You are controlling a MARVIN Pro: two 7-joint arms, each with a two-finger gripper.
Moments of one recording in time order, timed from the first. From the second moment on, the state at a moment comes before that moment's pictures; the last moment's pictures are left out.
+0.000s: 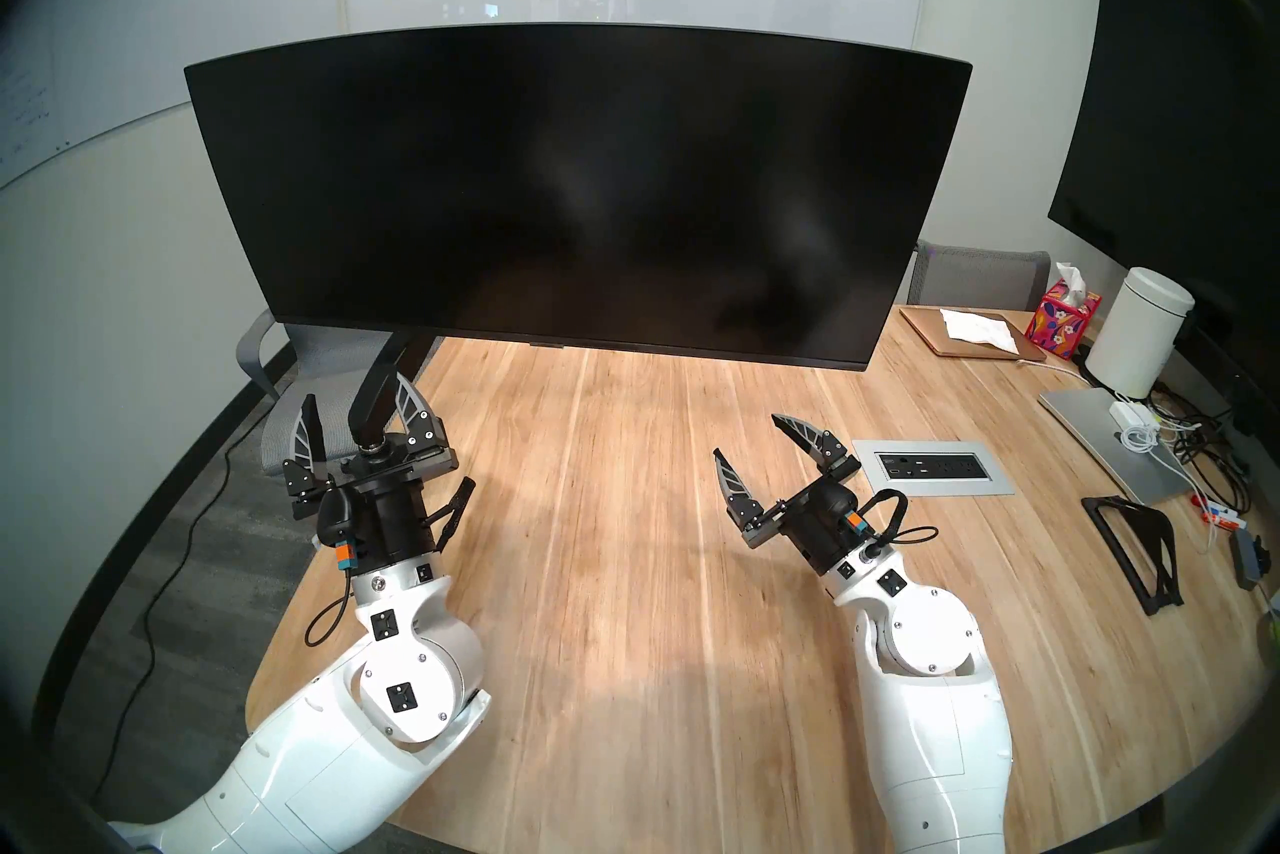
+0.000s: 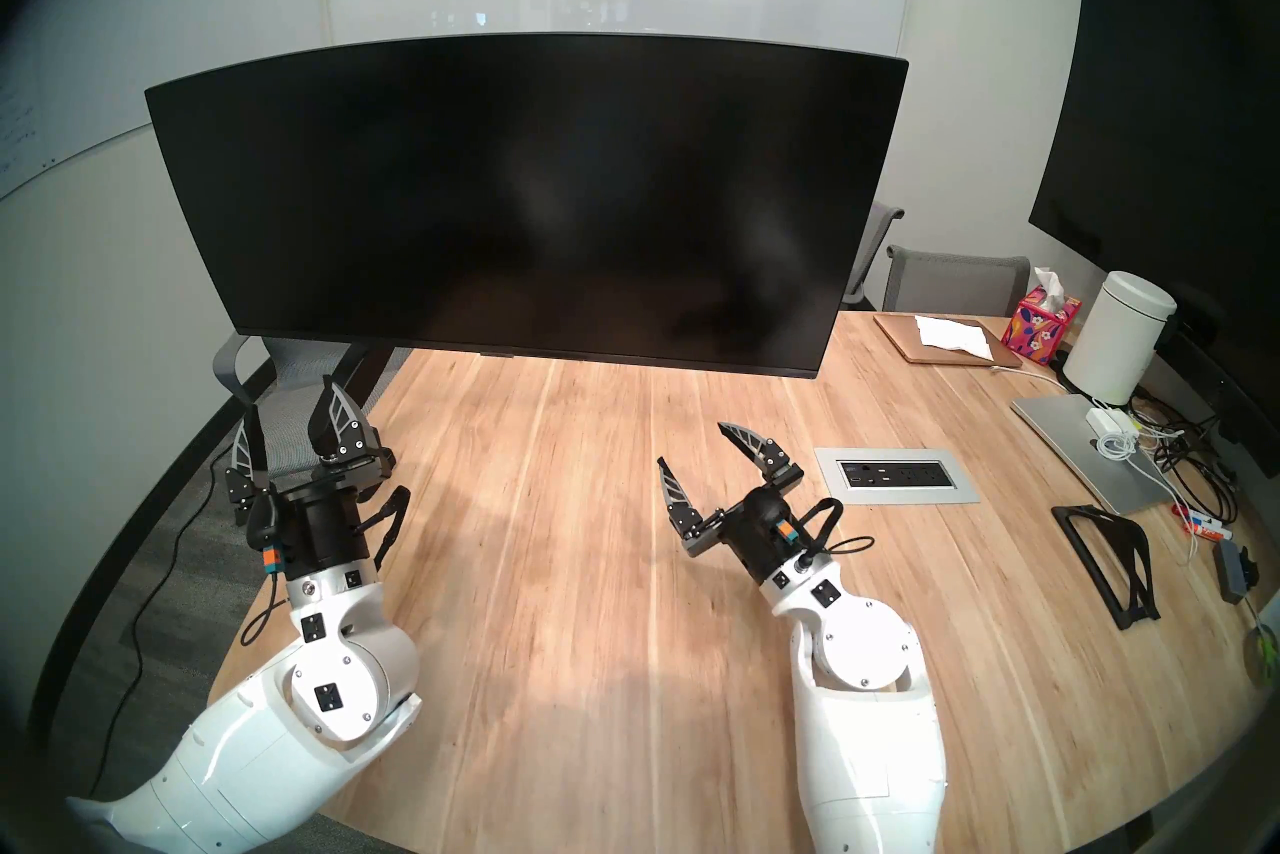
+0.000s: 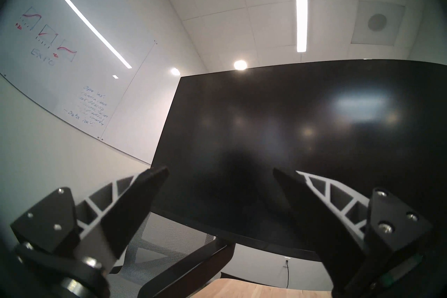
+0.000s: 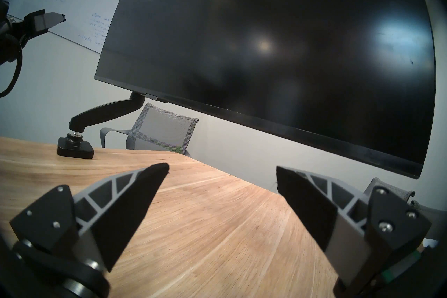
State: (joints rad) left arm 1.75 -1.03 -1.12 -1.85 0.08 -0.71 1.12; right arm -1.70 -1.62 1.74 -1.66 -0.14 -0.46 0.67
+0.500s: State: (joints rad) left arm 1.75 -1.04 -1.13 -1.85 0.09 -0.71 1.12; right arm -1.70 -1.62 1.74 -1.66 -0.14 -0.46 0.67
